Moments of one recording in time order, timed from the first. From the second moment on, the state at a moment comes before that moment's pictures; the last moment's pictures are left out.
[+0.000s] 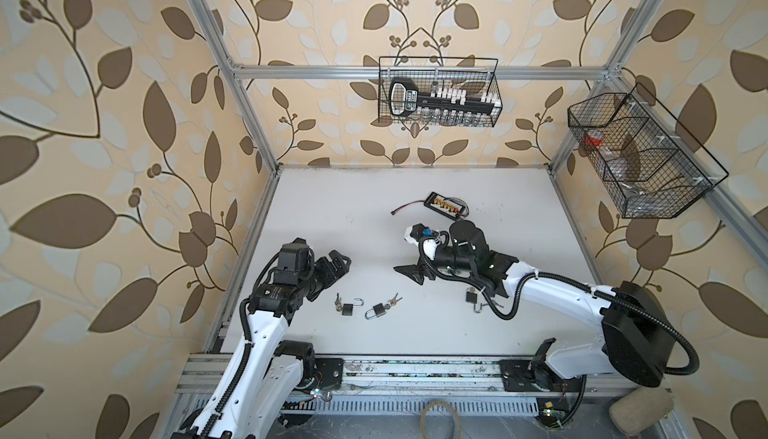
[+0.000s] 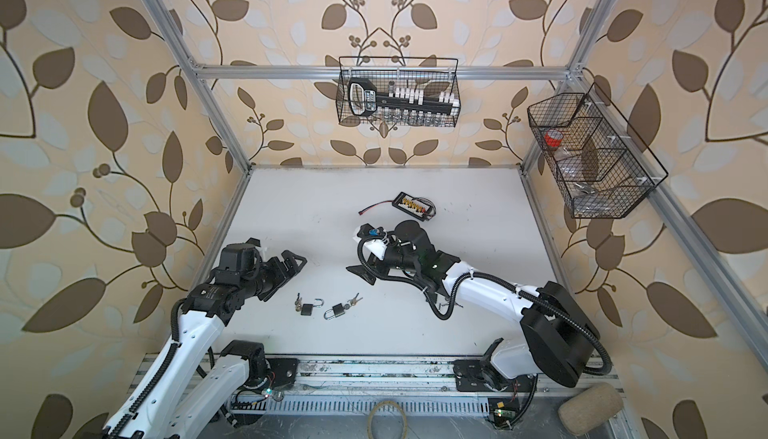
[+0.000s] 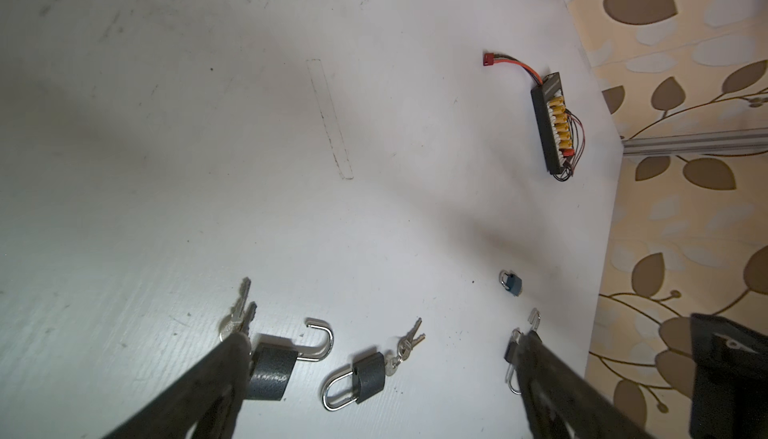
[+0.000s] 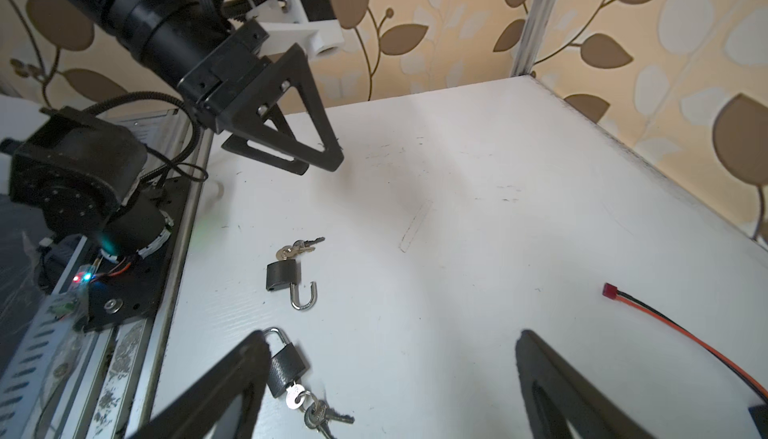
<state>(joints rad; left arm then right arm) -0.06 0.73 0.59 -0.69 0.33 -0.78 0.76 1.42 0.83 0.19 -0.44 -0.26</state>
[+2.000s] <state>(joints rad) 0.01 0.69 0.88 -1.07 0.34 -0.61 0.92 2.03 1.22 -0.30 -0.62 -0.85</state>
